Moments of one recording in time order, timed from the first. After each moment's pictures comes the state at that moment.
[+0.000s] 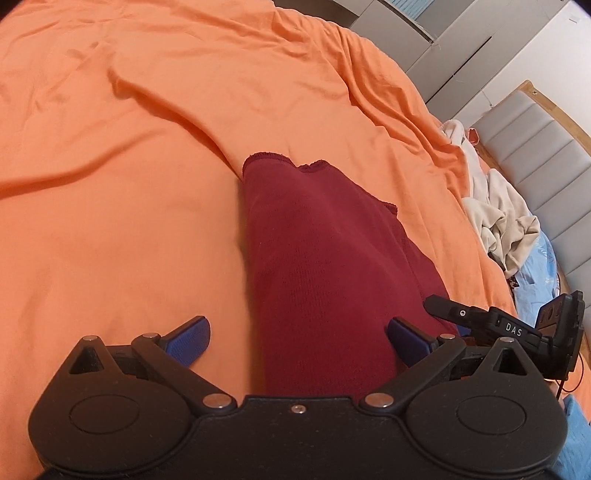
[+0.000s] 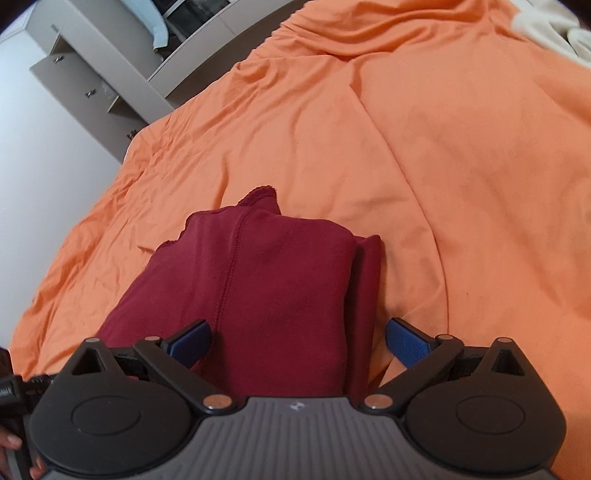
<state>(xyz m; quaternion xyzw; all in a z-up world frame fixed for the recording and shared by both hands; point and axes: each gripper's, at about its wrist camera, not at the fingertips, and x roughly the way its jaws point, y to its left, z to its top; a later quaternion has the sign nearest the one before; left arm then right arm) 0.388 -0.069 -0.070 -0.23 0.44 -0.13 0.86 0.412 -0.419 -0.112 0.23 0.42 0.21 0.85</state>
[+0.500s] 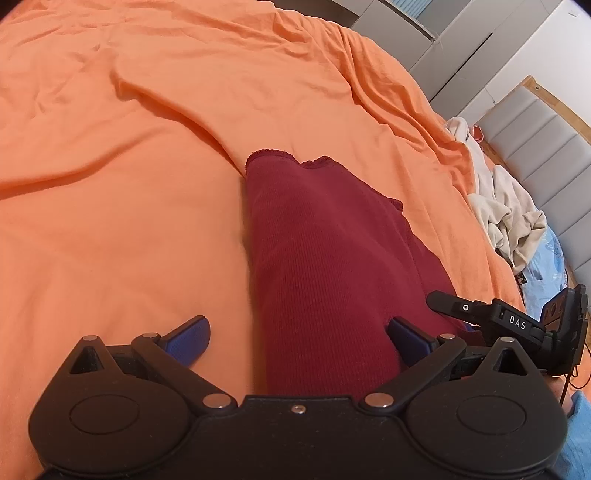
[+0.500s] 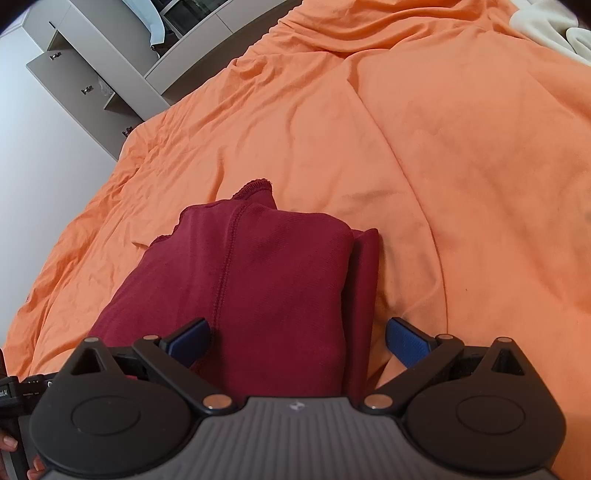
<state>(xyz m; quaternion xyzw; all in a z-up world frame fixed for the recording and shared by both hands) 0.386 -0.076 -0.072 -0.22 0.43 -0.12 0.87 0.411 -0.415 -0.114 0.22 0.43 0.20 0.85</state>
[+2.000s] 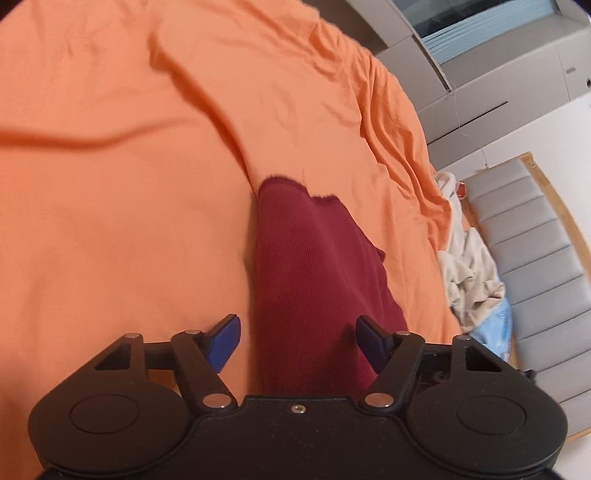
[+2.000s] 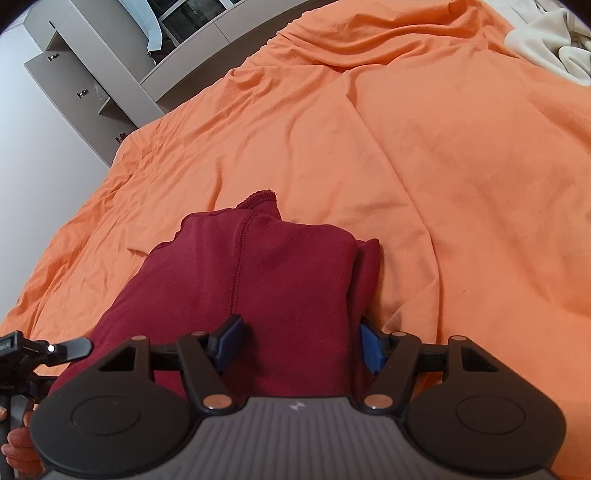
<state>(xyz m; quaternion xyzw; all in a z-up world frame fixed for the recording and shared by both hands) 0.401 -0.029 -0.082 -0.38 0.43 -0.14 0.81 0.402 -0.410 -0.104 0.21 0.41 0.18 0.87</state>
